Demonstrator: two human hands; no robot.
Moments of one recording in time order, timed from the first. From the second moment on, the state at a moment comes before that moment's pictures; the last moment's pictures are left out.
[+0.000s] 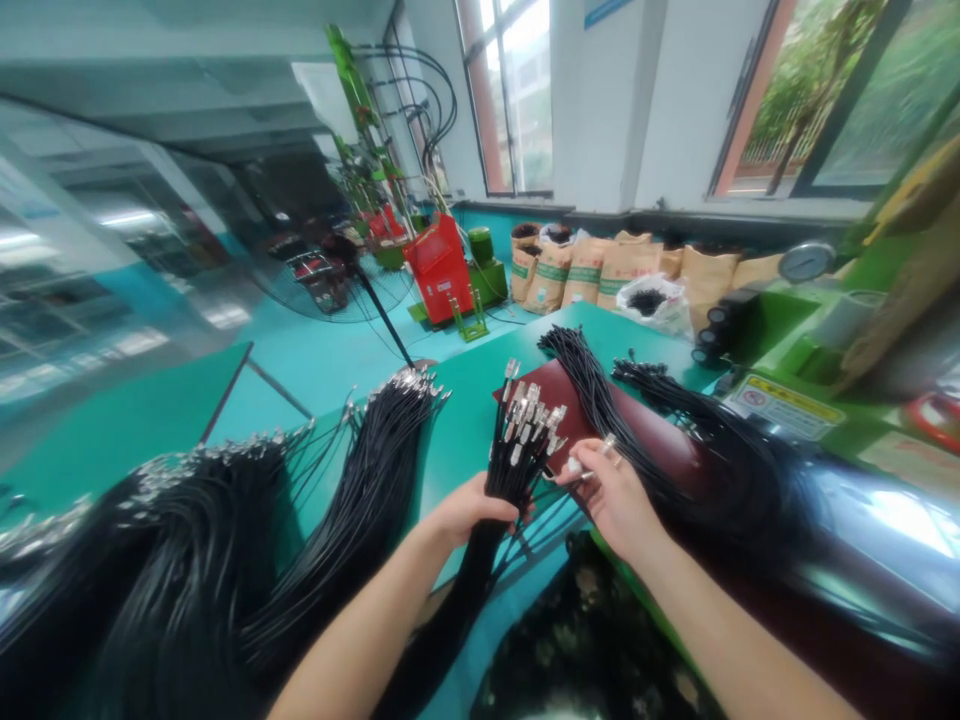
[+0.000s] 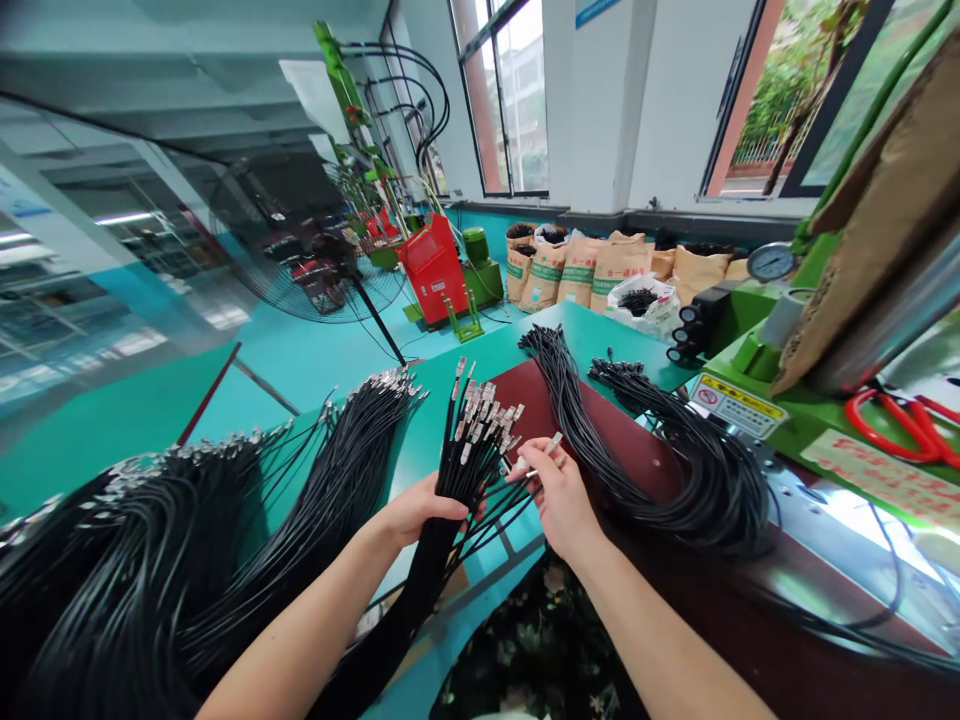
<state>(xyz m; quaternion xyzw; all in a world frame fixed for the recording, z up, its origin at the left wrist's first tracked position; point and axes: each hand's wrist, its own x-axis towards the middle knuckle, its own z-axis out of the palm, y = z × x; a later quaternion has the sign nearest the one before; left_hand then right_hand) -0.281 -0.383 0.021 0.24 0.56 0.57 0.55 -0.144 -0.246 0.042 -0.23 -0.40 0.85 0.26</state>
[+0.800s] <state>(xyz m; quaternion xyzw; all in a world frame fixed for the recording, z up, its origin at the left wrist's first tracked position) -0.265 -0.386 0.019 0.29 0.58 0.54 0.53 -0.152 -0.255 0.028 -0.25 -0.50 0.77 0.30</state>
